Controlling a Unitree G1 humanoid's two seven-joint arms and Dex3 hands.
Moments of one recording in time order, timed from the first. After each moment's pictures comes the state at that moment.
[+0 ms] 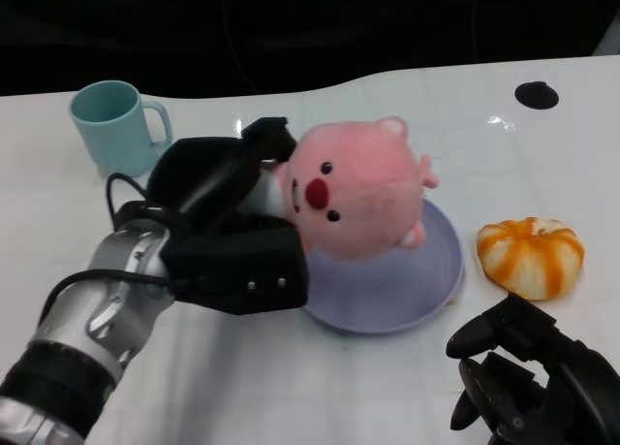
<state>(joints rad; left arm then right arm) -0.63 0.24 -0.40 0.55 0.63 -0.20 0.12 0.42 -0.11 0.12 -0.66 0.14 0.35 0.15</state>
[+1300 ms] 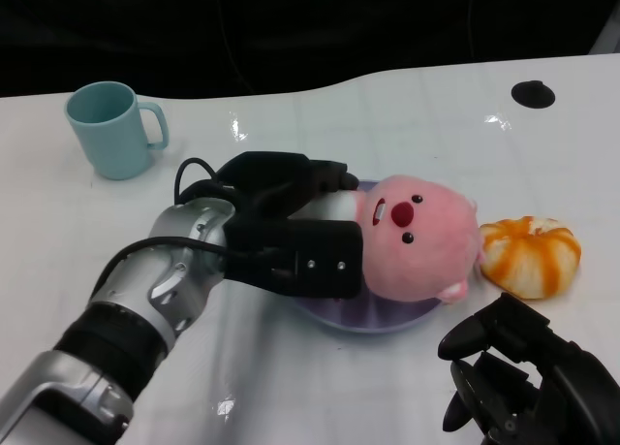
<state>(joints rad) -0.76 0.18 -0.50 0.65 0.65 -0.11 -0.20 0.42 -0.11 0.15 -0.70 0.12 0.36 0.12</state>
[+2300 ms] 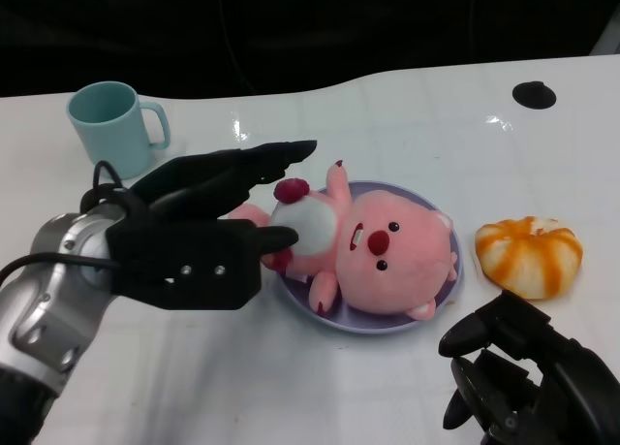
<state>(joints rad) -0.51 0.40 -0.29 0.23 0.35 -0.17 -0.43 0.42 -0.11 0.15 -0.70 0.13 0.36 0.13</state>
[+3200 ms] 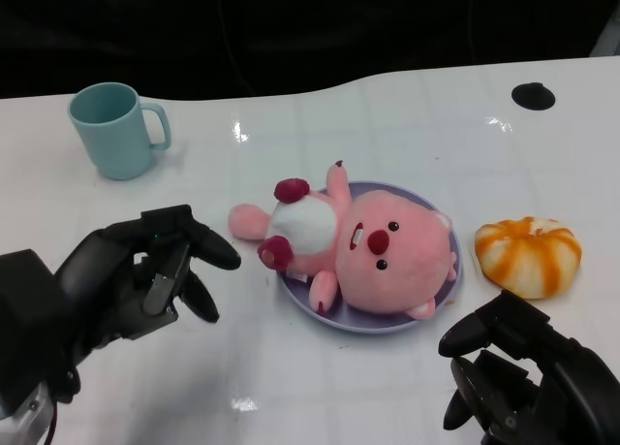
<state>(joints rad) -0.02 0.28 0.05 -0.15 -0.23 0.13 -0.40 0.41 -0.11 0.15 -0.69 0.13 0.37 0.13</state>
